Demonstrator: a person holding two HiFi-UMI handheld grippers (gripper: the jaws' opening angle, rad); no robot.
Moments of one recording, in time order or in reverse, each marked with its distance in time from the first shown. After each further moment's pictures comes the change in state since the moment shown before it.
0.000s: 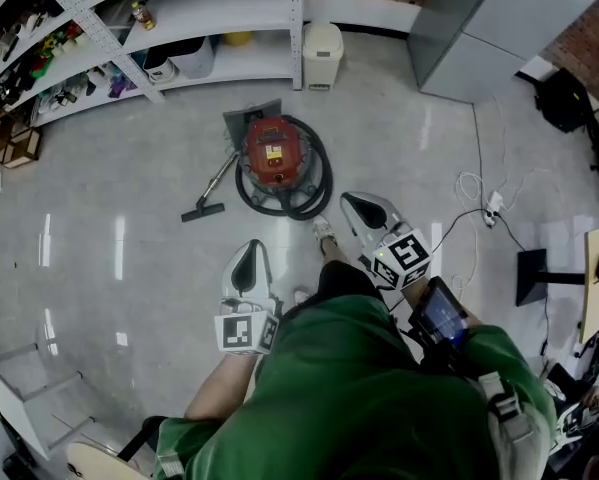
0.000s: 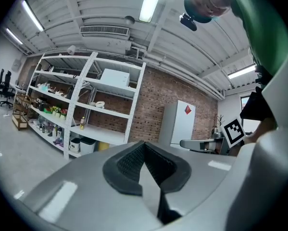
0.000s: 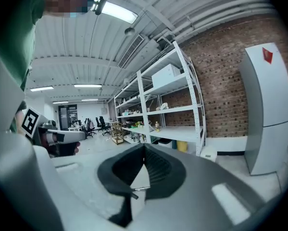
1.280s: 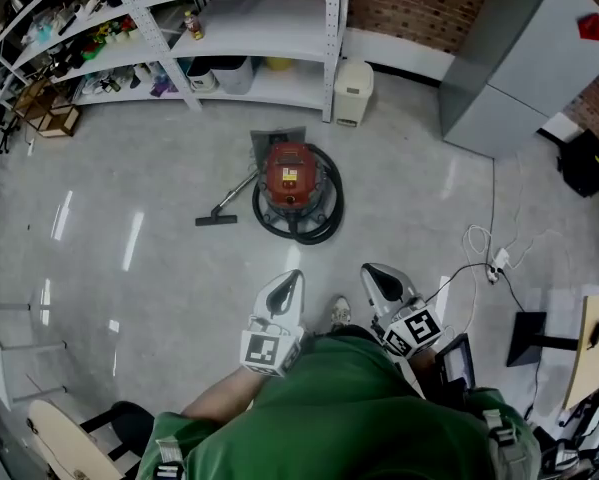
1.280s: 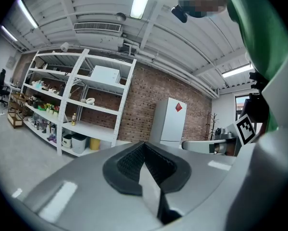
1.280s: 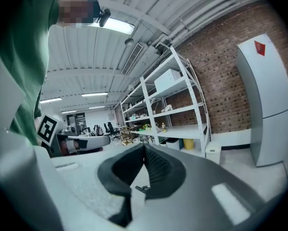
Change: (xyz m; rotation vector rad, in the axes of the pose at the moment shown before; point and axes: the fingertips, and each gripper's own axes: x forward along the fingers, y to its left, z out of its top) left arm -0.013 -0.129 -0.006 0.006 0.048 -0.055; right arm -0.129 0.015 0.003 0.074 -0.041 0.093
